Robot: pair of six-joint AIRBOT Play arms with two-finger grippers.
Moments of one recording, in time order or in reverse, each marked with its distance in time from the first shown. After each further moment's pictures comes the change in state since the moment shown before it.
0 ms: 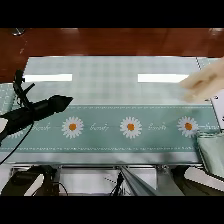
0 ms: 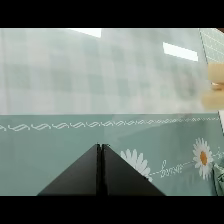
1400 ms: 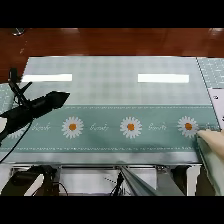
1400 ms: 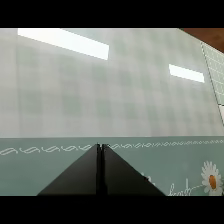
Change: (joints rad) left arm 0.000 -0.001 0.000 0.000 0.095 0.014; right arm -0.555 0.649 -0.721 -0.927 0.114 0.073
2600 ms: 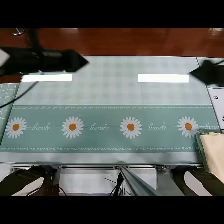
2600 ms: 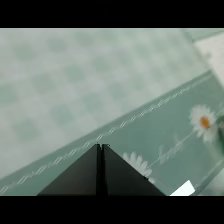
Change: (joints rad) left arm -0.203 -0.511 0.738 0.299 -0.359 -0.087; right arm 1.128 -0.362 -0.016 0.665 -0.730 -0.179
